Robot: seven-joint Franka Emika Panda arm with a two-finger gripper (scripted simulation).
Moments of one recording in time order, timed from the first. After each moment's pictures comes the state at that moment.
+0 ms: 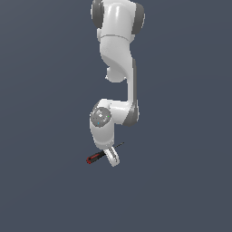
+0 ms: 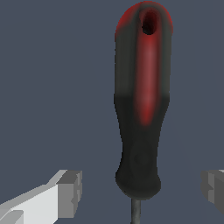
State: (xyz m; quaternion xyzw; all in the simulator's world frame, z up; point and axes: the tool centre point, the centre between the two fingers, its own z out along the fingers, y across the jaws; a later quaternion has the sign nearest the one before) arm 0.064 -0.050 0.021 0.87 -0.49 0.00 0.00
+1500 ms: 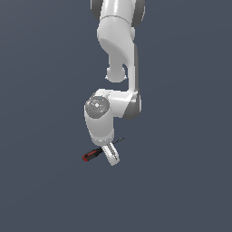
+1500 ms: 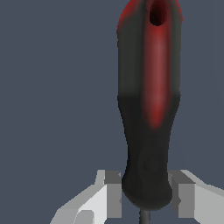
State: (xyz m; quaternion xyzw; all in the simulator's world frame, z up) arm 0.077 -0.052 0.082 0.87 -0.49 0.00 0.00
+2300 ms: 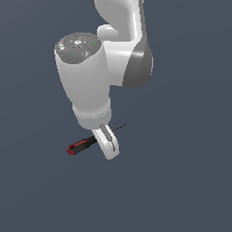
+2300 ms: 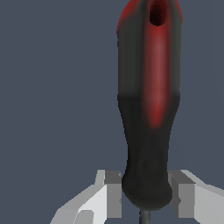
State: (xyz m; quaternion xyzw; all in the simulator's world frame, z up) arm 0.108 -0.057 0.247 0.87 -0.49 0.00 0.00
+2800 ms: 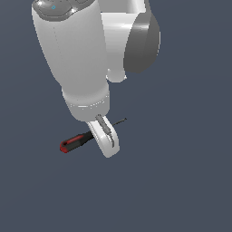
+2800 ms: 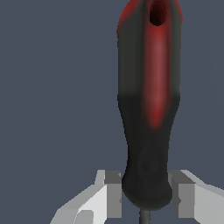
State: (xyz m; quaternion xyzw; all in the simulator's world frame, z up) arm 0.120 -0.058 0.296 0.87 -0.49 0.00 0.00
